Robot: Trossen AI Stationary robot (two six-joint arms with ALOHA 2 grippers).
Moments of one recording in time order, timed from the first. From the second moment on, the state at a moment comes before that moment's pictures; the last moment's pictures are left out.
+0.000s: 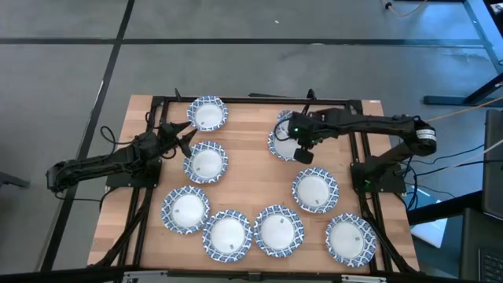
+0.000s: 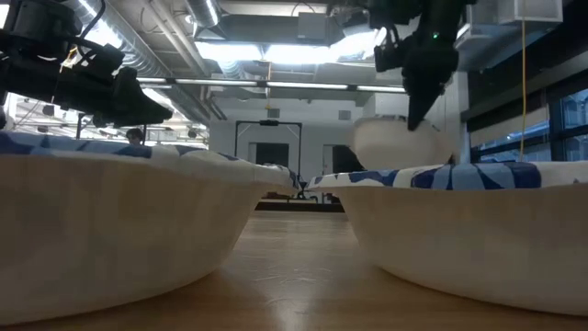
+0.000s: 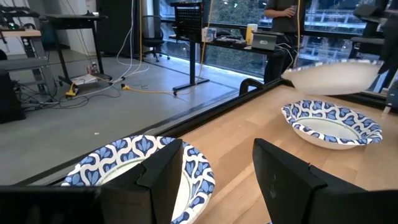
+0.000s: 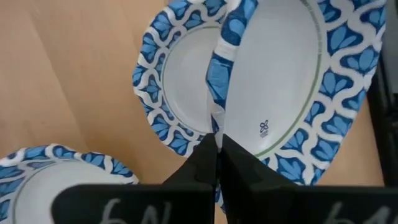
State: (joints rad) left arm 0.35 0.24 0.02 0.12 -0.41 -0.09; right arm -0.21 1.47 1.22 -1.06 0.18 0.07
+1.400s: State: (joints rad) left arm 0.35 0.24 0.02 0.12 -0.41 -0.10; right arm -0.18 1.53 1.24 -1.11 0.03 -0.01
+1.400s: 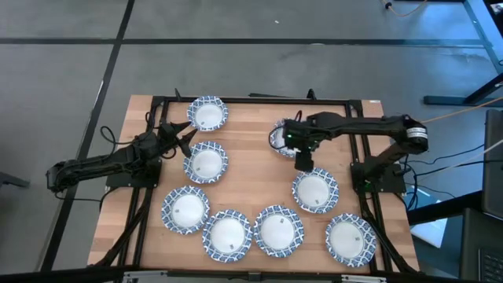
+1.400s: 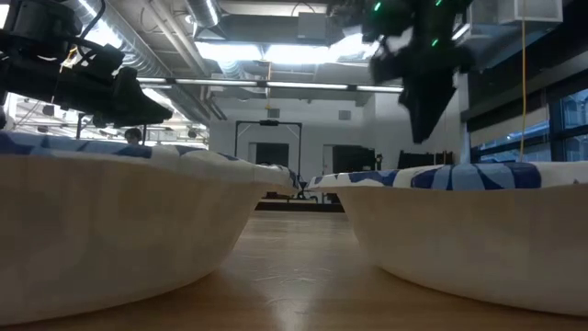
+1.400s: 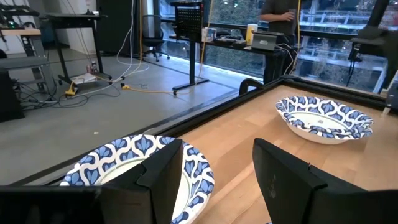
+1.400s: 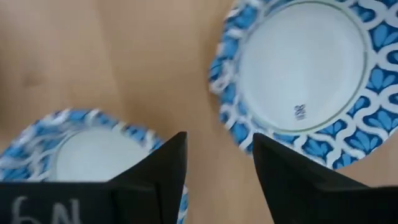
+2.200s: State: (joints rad) left arm 0.35 0.24 0.02 0.12 -0.41 -0.10; right arm 0.02 1.05 0.76 -0.97 0.02 0.41
